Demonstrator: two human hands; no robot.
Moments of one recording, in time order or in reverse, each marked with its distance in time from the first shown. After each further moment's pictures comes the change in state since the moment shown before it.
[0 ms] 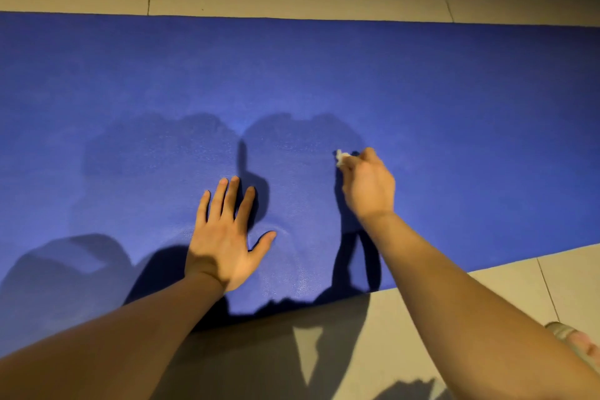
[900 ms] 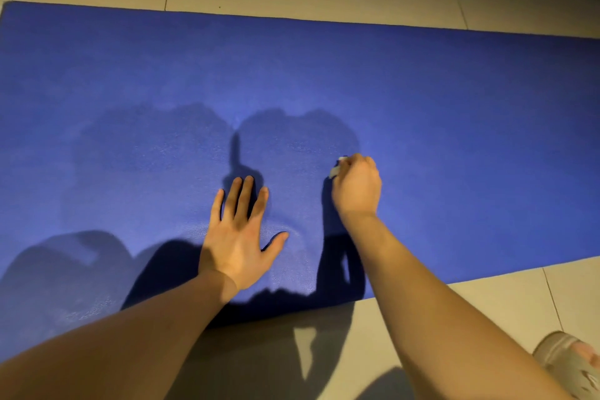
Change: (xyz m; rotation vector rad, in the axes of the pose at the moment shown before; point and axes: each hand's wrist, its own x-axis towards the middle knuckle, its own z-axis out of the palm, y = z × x) left_hand 0.000 0.004 -0.007 0.013 -0.002 0.011; right_hand 0.004 -0.049 0.019 0.269 -0.039 0.360
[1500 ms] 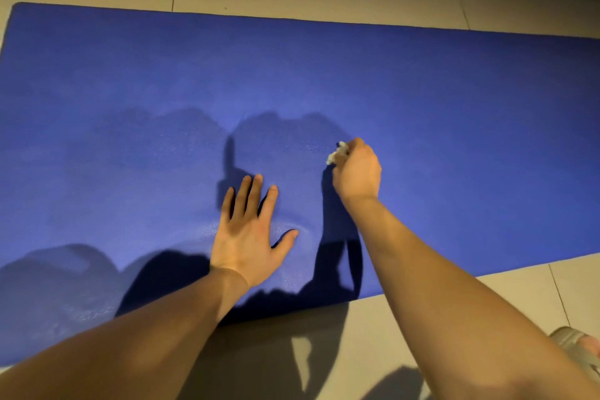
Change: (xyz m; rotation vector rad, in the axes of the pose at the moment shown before) left_hand 0.000 -0.002 0.004 -0.044 -0.007 -0.016; right_hand 0.006 -0.024 -0.001 0.004 -0.012 -0.043
